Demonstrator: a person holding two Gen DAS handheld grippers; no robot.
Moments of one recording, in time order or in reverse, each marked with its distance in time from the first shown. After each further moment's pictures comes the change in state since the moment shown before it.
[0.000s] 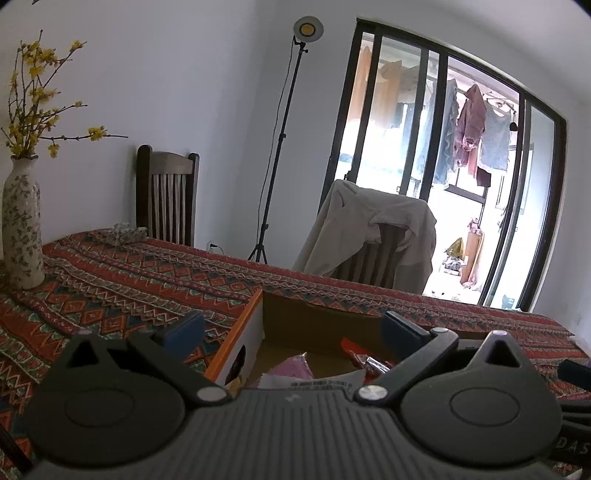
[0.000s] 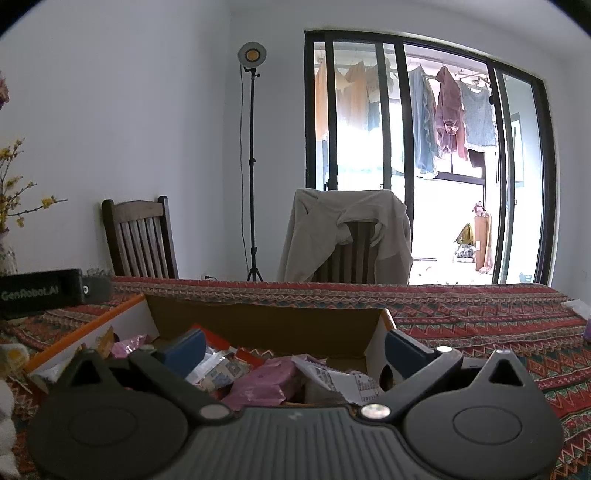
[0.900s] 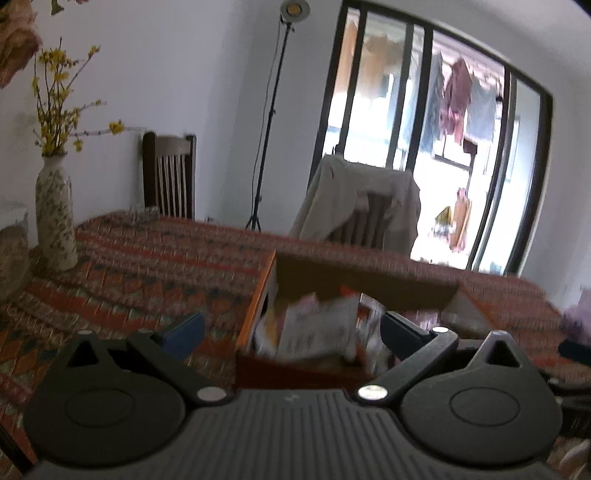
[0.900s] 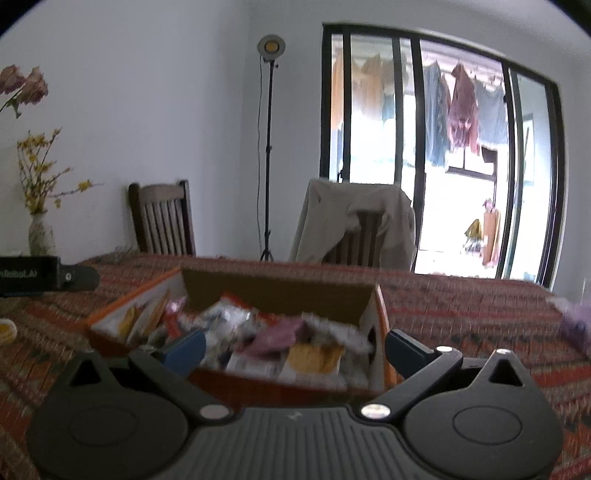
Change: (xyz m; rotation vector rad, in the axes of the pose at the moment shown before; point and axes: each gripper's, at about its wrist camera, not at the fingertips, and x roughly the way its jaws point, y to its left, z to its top) left arm -0.088 0.026 -0.006 0.058 0.124 -0.034; right arm -0.092 0.000 -0.012 -0.042 0.089 0.038
